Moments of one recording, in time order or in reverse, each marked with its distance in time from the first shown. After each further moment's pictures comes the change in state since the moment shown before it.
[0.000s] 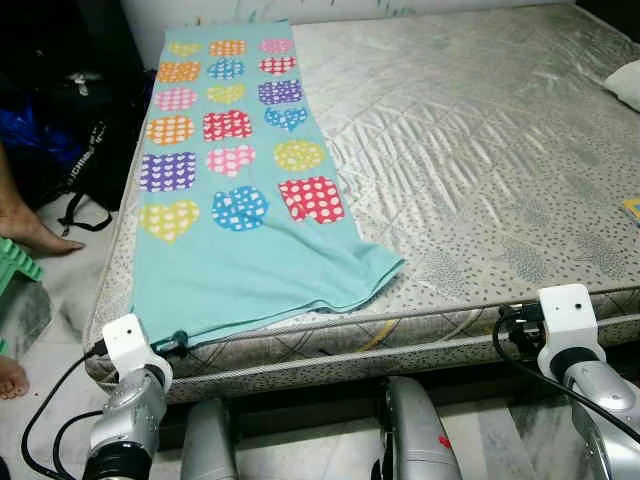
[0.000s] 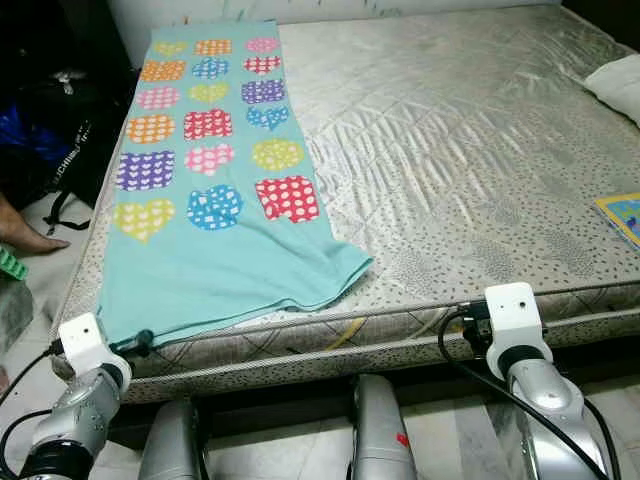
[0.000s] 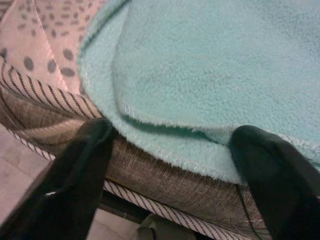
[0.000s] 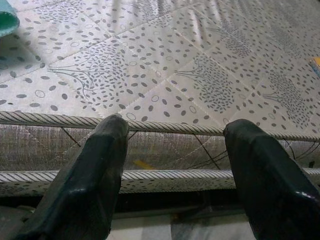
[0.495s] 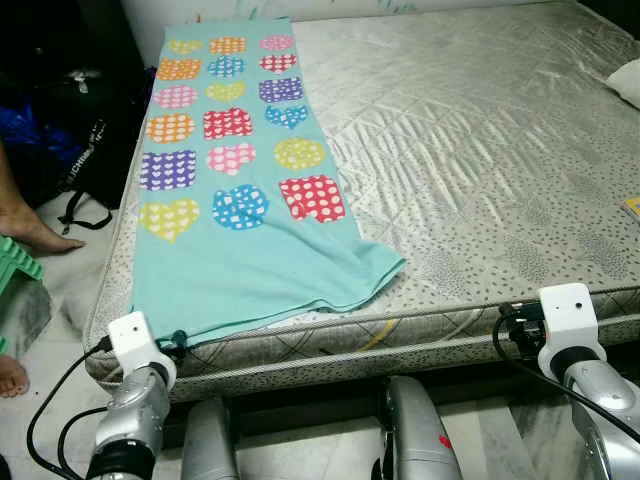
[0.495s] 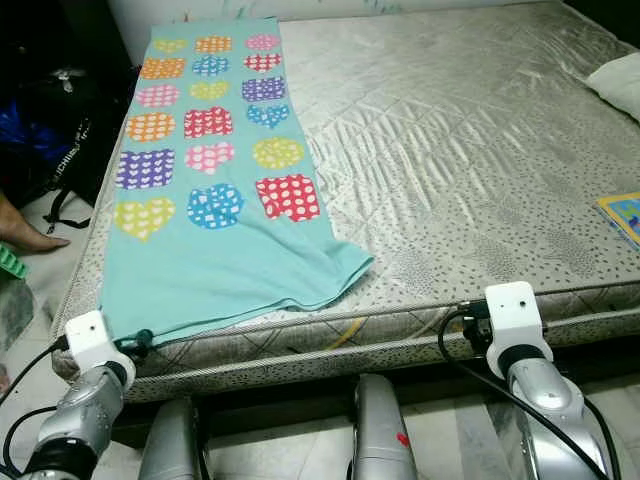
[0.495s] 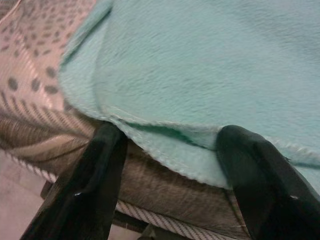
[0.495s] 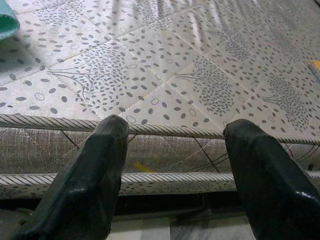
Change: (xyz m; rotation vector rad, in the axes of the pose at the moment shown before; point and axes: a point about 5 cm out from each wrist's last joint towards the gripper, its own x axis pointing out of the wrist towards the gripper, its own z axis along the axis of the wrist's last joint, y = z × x) left arm -0.001 -0.008 0.003 0.074 -0.045 -0.038; right arm 0.000 0.000 0.002 -0.005 -0.013 -0.005
